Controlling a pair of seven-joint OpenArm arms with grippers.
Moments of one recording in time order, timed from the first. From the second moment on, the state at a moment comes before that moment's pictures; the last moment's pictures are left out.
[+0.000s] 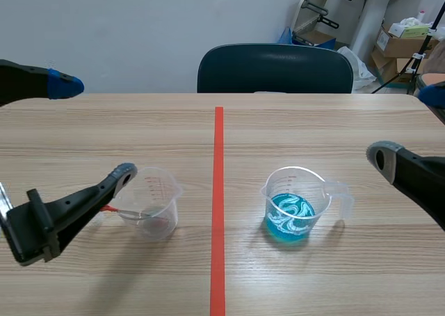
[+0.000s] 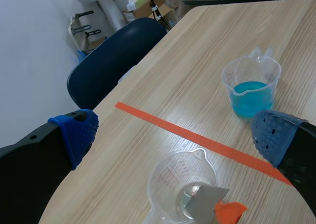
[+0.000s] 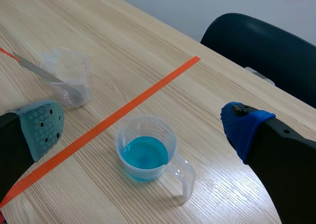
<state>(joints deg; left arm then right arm) 34.6 -35.0 -6.4 119.6 -3.3 -31.9 -14.3 -49.9 48.1 22.4 117.1 32.5 33.3 12.7</state>
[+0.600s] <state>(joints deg) 32.9 -28.9 -0.2 119.6 -5.7 -17.6 -14.5 -49.6 44.0 22.4 117.1 32.4 33.3 12.7</state>
